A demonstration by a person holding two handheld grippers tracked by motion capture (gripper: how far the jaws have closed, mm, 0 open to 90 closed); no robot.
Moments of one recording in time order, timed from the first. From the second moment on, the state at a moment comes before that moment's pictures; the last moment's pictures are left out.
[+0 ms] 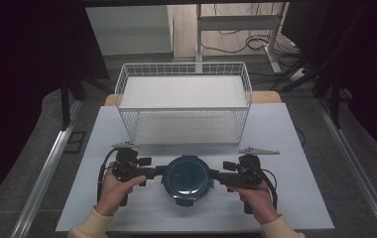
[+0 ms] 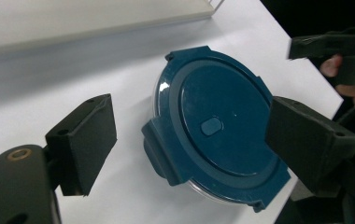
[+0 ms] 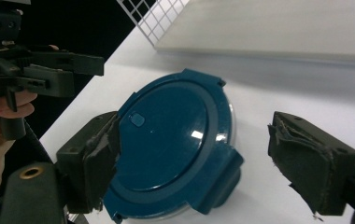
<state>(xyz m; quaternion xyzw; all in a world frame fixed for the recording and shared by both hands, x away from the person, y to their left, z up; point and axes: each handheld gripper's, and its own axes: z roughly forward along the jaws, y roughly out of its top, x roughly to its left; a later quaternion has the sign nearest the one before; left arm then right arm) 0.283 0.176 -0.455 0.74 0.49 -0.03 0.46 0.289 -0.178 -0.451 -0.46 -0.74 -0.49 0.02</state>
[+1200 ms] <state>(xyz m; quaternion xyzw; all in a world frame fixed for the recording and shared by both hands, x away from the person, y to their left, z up) 0.299 0.159 -0.521 0.70 0.52 -0.18 0.46 0.299 -0.147 -0.510 -0.52 -0.72 -0.43 0.11</state>
